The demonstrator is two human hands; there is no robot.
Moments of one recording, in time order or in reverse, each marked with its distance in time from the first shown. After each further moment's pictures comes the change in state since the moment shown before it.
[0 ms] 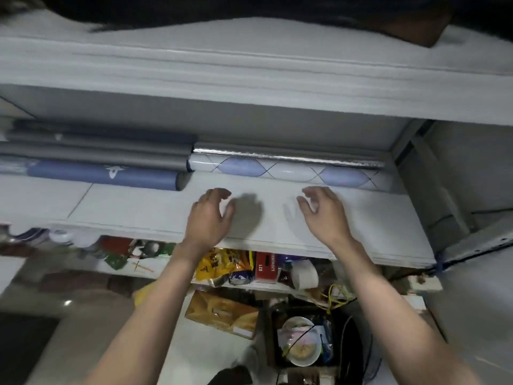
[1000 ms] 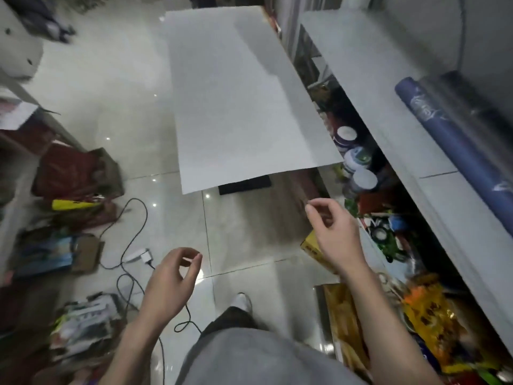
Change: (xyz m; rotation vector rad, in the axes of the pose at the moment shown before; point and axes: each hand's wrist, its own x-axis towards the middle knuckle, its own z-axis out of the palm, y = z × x) left_hand -0.581 -0.149 -0.202 -0.053 0.797 -1.245; right_hand -0.281 -0.397 0.285 0.391 -0.983 -0.648
